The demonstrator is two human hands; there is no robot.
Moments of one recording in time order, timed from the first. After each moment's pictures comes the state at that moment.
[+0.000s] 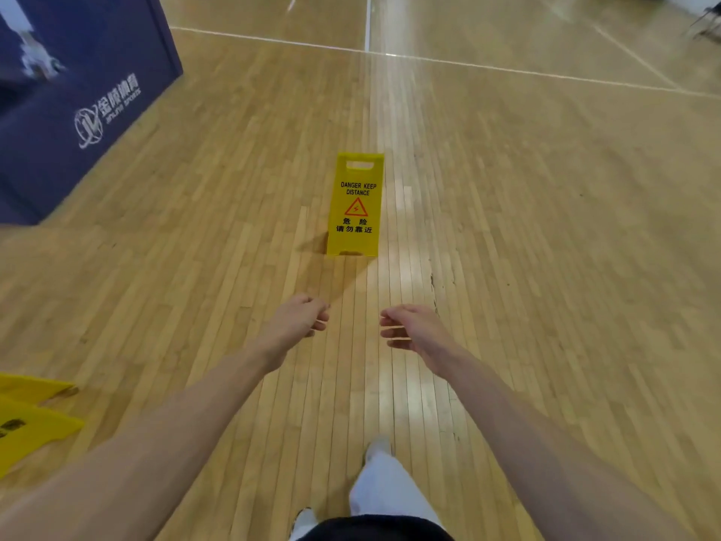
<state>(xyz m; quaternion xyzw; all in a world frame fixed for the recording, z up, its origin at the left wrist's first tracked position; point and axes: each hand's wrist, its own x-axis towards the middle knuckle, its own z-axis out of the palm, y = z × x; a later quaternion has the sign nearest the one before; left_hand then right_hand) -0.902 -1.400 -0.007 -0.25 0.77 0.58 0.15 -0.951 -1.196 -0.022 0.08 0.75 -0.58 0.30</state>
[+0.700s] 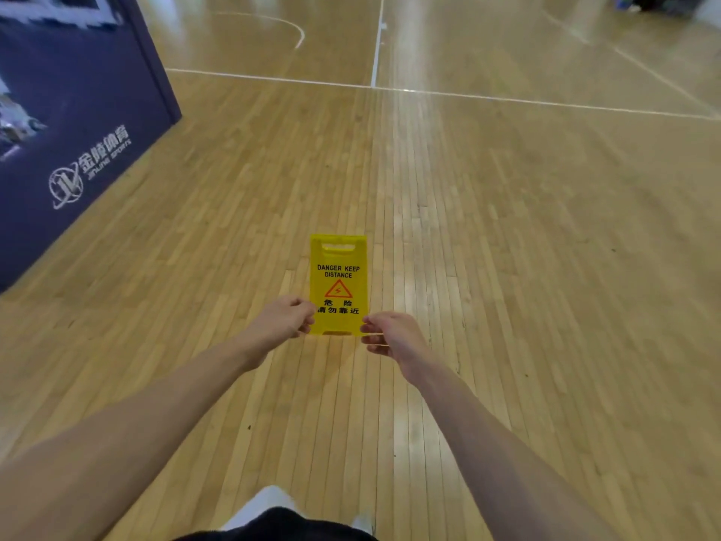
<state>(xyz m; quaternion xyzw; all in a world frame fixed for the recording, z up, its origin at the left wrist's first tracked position) -1.334 -1.397 0.016 -0.23 0.79 0.55 0.13 -1.381 -1.205 -0.013 0.08 0.71 -0.63 0.30</state>
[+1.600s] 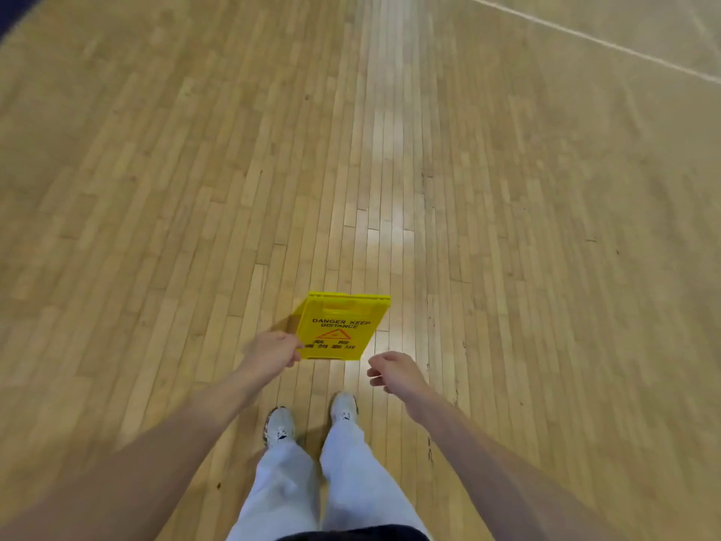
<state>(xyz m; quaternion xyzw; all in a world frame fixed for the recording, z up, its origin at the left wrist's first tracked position) -1.708 -1.613 -0.132 -0.33 0.70 0.57 0.27 -1.738 -1.399 -0.130 0.20 0.79 -0.42 0.40</state>
